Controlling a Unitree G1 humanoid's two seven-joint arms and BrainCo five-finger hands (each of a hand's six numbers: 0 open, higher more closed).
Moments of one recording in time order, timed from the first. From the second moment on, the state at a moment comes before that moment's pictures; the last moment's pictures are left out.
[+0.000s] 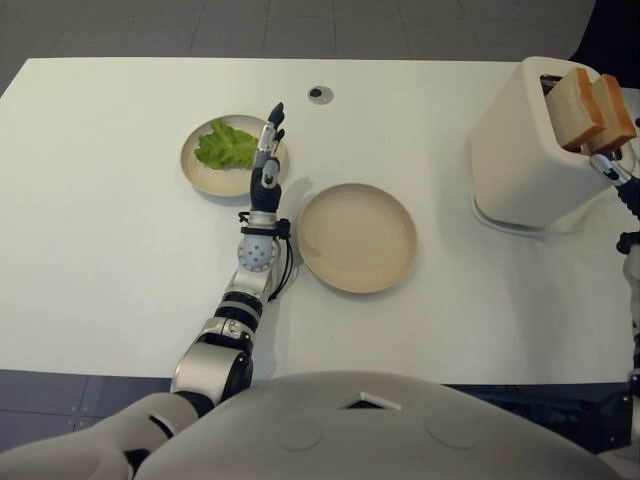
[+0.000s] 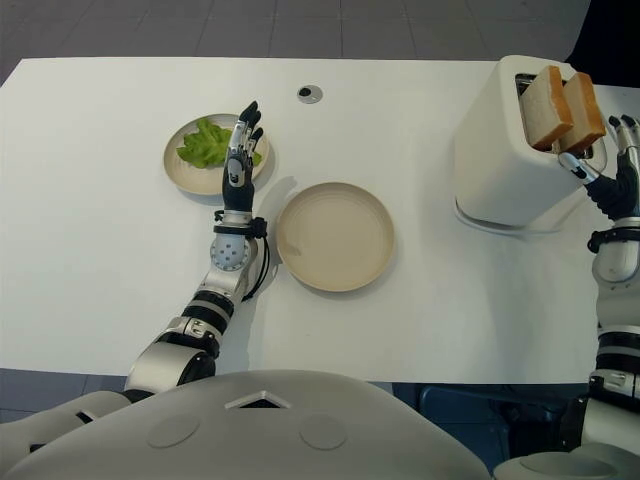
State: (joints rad) left arm -0.27 -0.07 -0.09 0.73 0.14 -0.90 0.19; right arm -0.03 -0.82 -0.33 0.44 -0.59 -0.27 -0.24
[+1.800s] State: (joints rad) left arm -0.24 -0.06 -0.11 0.67 0.15 -0.87 0.22; right arm 0.20 -0.44 0.20 -0.08 -0.33 -0.31 -0.02
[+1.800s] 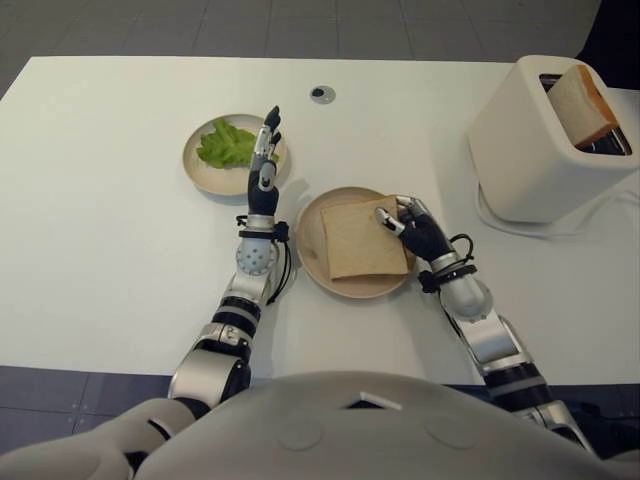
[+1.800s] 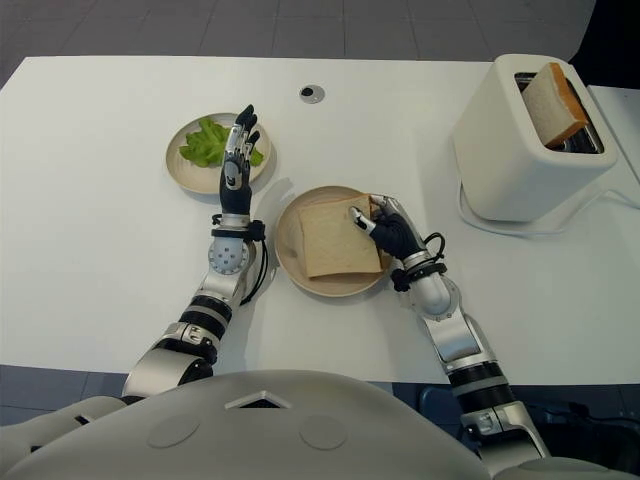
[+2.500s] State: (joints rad) left arm -0.56 0.42 -0.29 1.04 0.96 -0.21 0.54; right arm 0.26 -0.50 0.12 -0.22 -0.63 -0.38 -0.07
